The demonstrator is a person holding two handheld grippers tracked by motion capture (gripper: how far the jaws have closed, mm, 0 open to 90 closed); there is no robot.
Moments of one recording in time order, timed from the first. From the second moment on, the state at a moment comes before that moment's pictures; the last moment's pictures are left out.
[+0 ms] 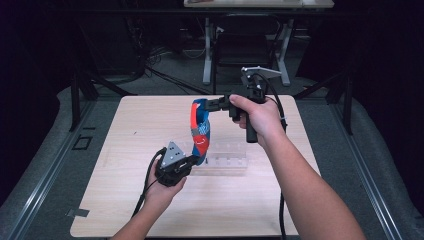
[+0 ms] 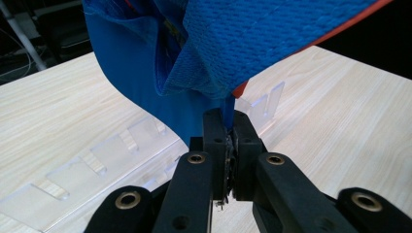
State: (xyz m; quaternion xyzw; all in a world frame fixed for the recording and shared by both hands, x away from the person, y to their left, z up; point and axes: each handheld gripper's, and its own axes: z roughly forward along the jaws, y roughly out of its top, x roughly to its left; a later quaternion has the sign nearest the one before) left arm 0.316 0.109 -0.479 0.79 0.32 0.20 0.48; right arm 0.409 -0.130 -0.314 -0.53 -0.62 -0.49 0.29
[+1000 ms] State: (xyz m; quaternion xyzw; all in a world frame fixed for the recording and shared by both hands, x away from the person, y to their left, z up) left arm 0.320 0.105 -0.502 0.80 0.33 0.20 0.46; right arm 0.414 -0.143 -0.335 -0.56 -0.63 -0.47 0.26
